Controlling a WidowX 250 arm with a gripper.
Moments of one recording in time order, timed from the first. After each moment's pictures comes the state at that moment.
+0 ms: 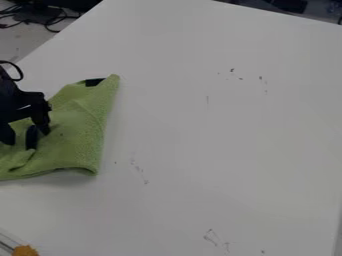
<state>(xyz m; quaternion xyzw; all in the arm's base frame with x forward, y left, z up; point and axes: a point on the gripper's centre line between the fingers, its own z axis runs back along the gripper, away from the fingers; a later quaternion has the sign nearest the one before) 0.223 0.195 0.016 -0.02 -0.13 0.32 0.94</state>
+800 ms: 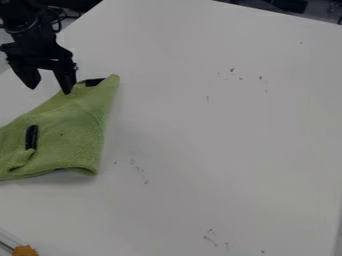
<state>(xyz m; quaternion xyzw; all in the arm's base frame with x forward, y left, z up) 0.283 0.178 0.070 0.03 -0.12 0.10 0.99</state>
